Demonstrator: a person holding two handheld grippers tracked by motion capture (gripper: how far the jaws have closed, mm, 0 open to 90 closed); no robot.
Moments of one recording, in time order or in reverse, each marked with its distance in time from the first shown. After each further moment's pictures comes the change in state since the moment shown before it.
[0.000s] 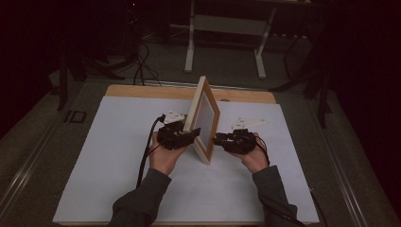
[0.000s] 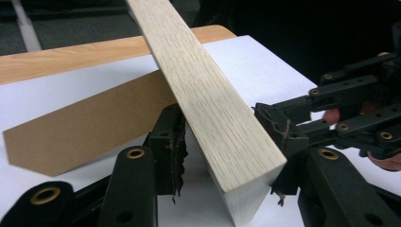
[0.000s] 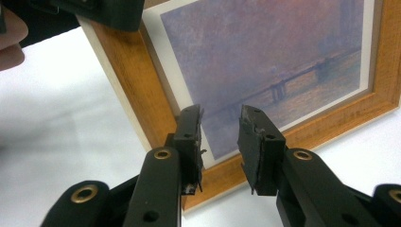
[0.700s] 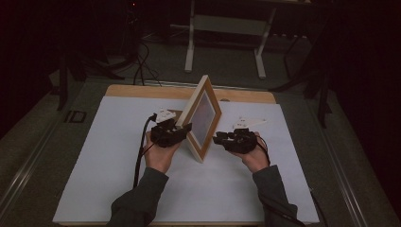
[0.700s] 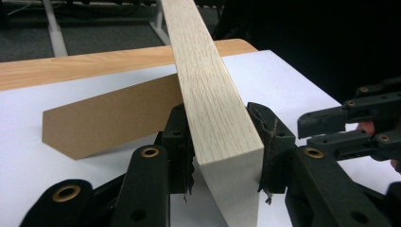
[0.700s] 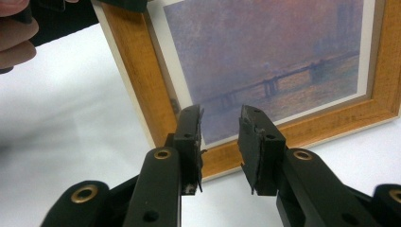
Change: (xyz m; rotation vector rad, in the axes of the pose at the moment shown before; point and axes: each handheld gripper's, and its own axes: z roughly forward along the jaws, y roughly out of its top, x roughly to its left) left arm 0.017 -0.003 -0.006 -0.051 0.064 -0.041; right arm -0.001 0.001 -0.002 -0.014 -0.006 0.002
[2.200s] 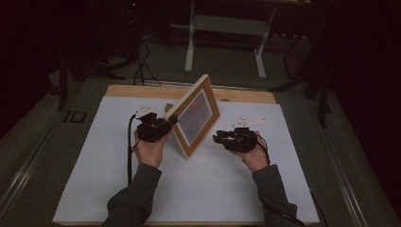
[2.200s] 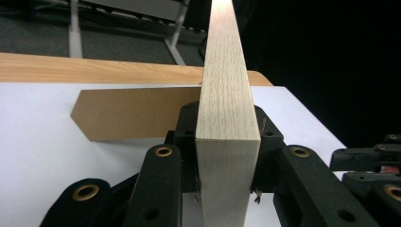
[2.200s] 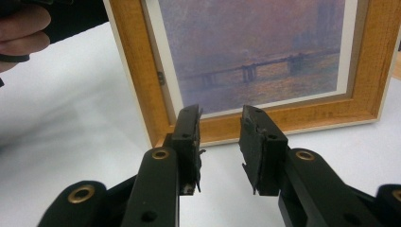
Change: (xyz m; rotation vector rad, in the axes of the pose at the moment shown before) left arm 0.040 -0.003 -0.009 -0.100 0.011 -0.172; right arm -0.001 0.002 0.000 -0.008 -0.012 0.007
